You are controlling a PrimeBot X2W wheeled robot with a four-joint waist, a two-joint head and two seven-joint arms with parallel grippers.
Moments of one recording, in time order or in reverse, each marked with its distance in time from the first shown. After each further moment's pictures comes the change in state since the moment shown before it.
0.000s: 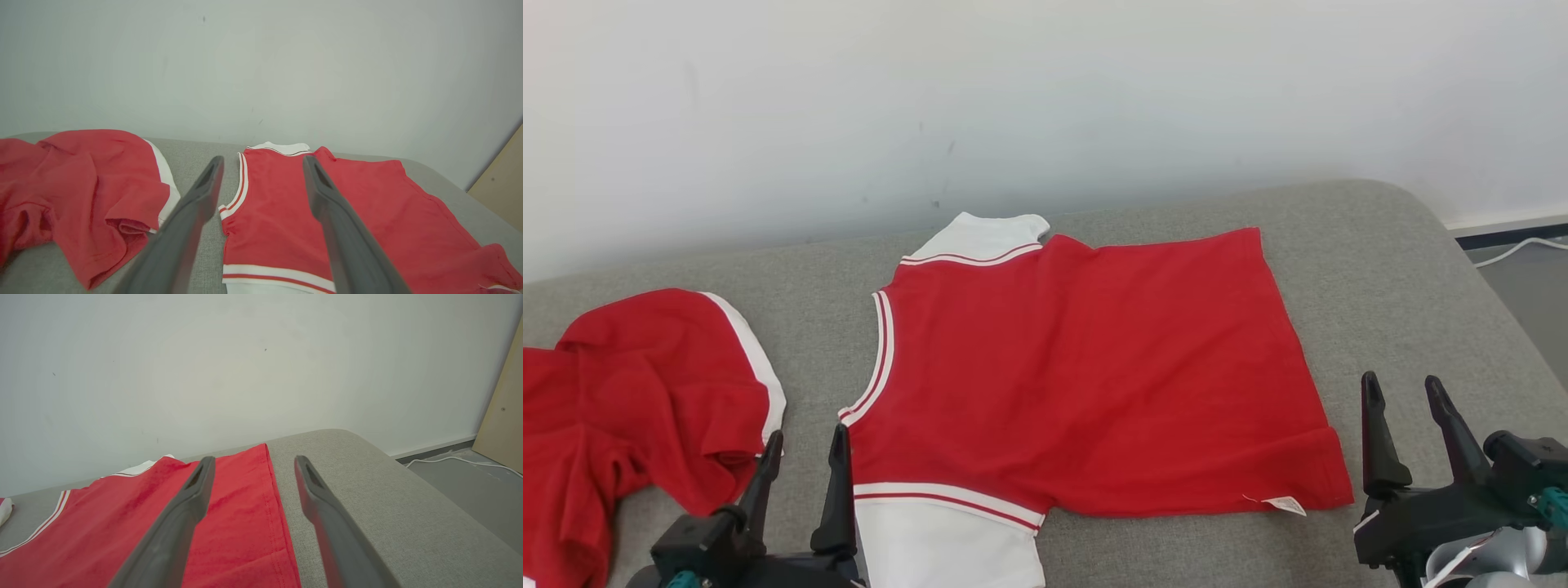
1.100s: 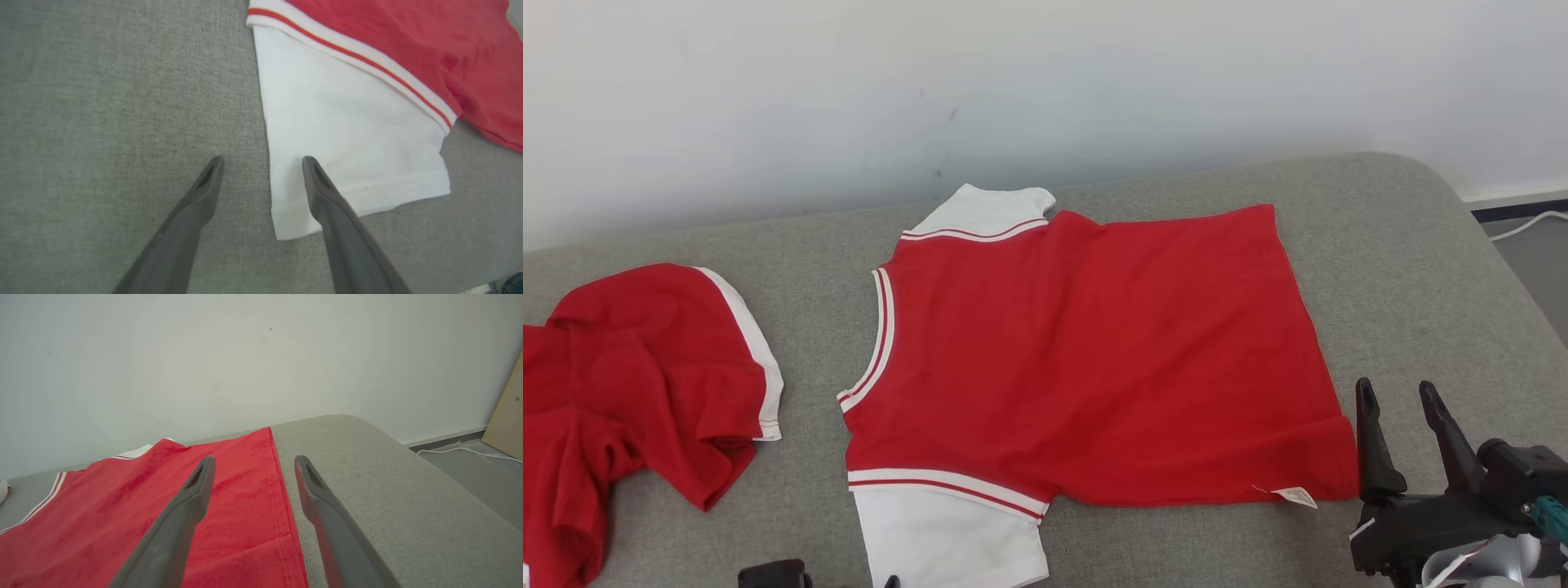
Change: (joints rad) left arm 0.049 -0.067 -0.008 0.244 -0.085 0.000 0.435; right arm 0.000 -0.002 0.014 0.038 0.000 0.019 -0.049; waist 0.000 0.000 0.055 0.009
